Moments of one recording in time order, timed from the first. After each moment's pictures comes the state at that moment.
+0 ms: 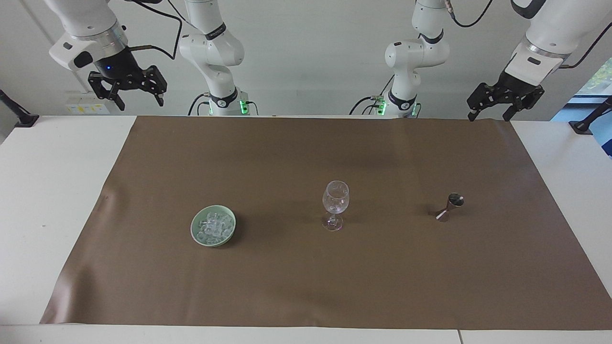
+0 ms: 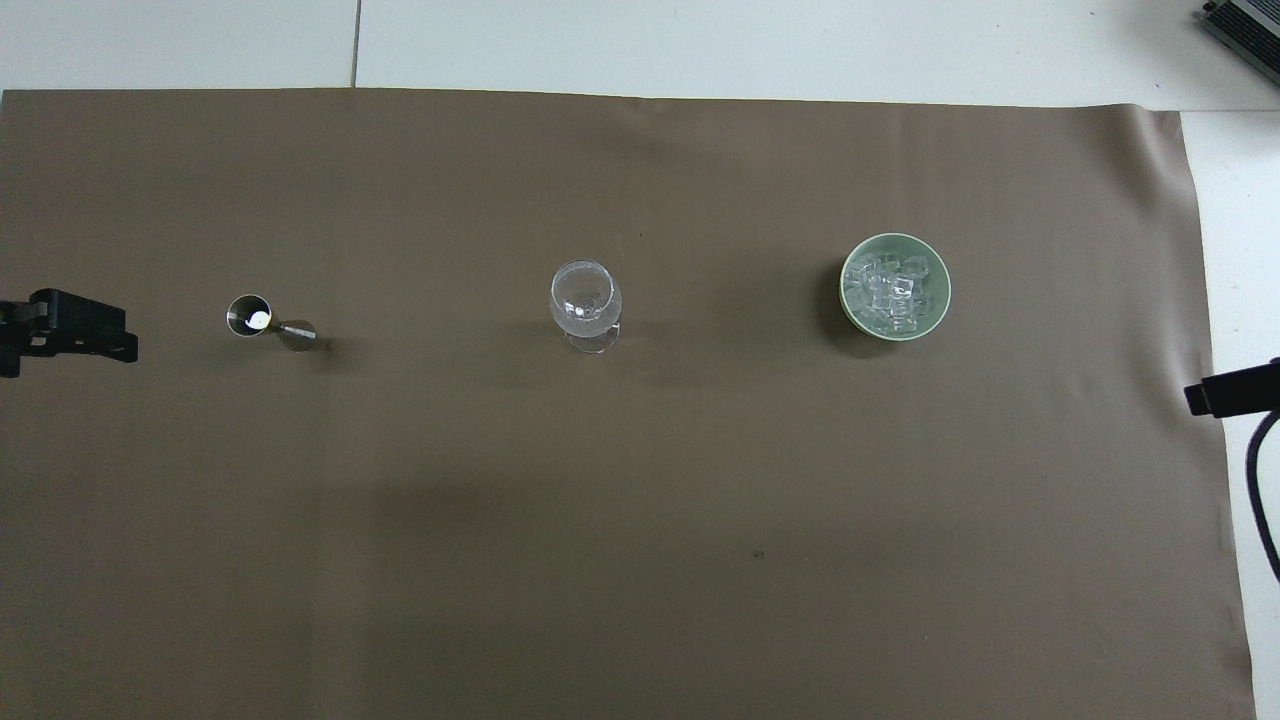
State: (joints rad) left arm 0.10 -0.05 -0.10 -1.66 -0.04 1.55 -0.08; right arm -0.18 -0.10 0.08 -1.58 -0.01 1.43 -0.25
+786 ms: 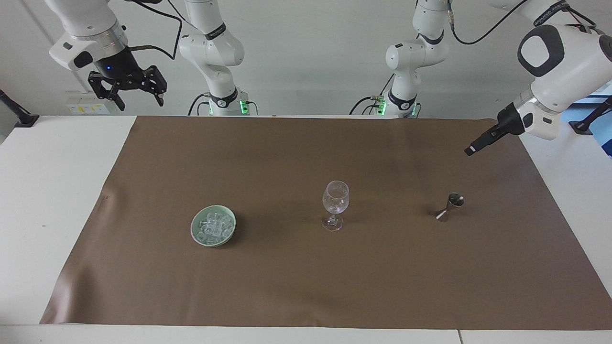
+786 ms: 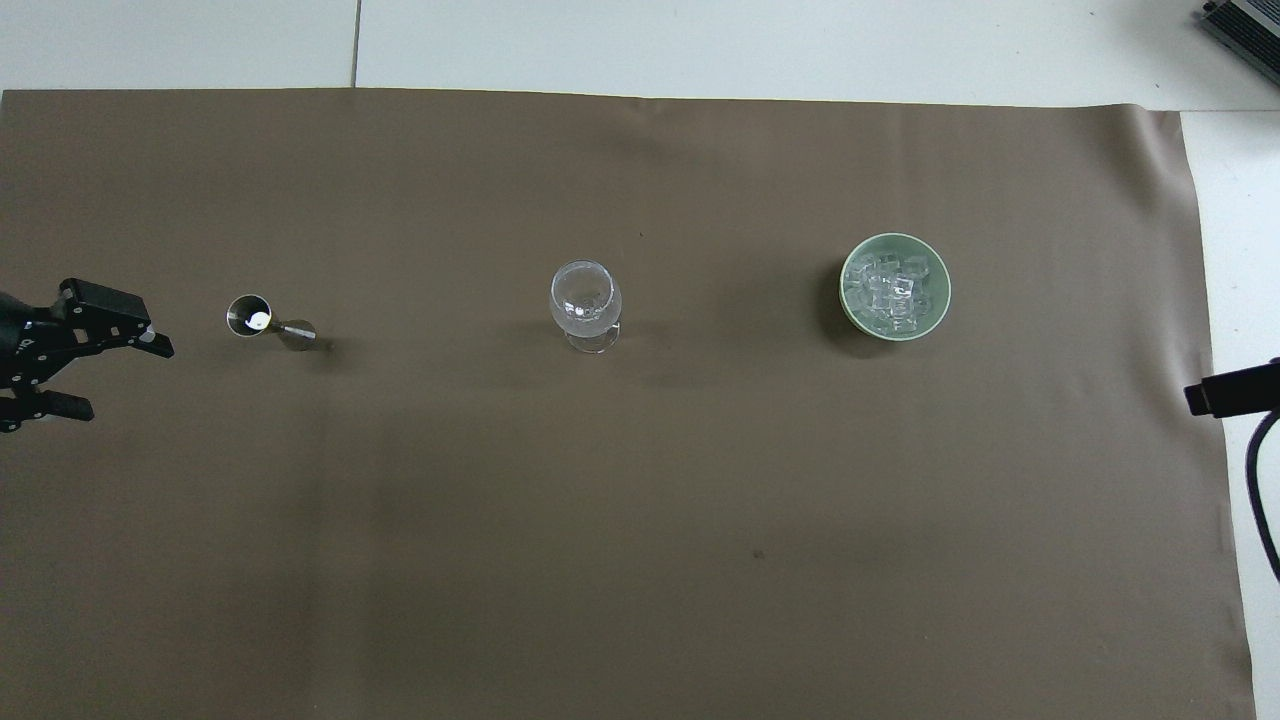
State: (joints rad) left arm 0.22 -0.01 -0.10 -1.80 -0.27 1.62 -0.47; right arm -0.18 -0.10 0.08 -1.58 -0.01 1.43 -0.25
